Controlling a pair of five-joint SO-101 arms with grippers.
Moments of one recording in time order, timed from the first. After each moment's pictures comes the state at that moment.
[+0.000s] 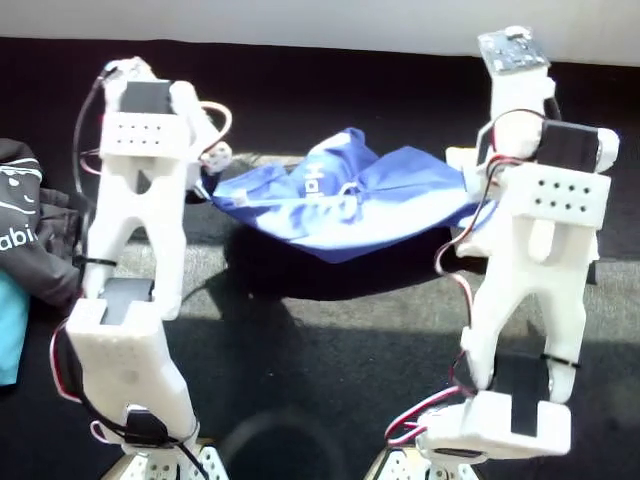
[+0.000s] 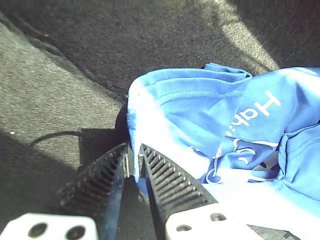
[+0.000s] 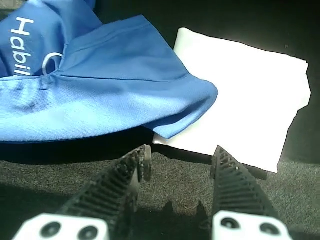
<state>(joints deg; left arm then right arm) -5.5 22.2 -33.9 98.6 42.7 2.7 -3.3 -22.5 92.5 21.8</state>
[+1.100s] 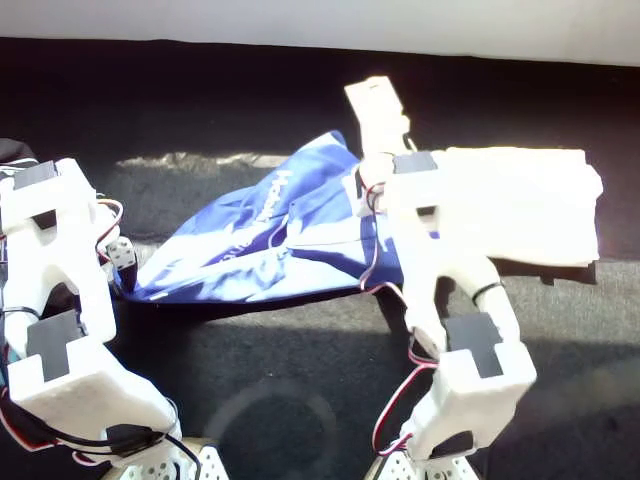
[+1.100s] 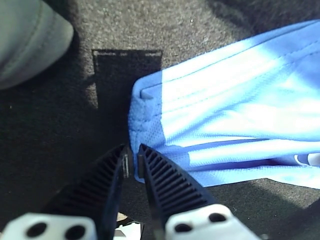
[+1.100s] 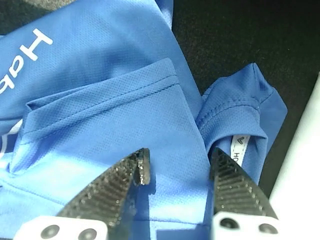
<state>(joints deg) -29.2 10.9 9.3 86.9 11.4 -15.7 13.5 0.2 57.5 9.7</state>
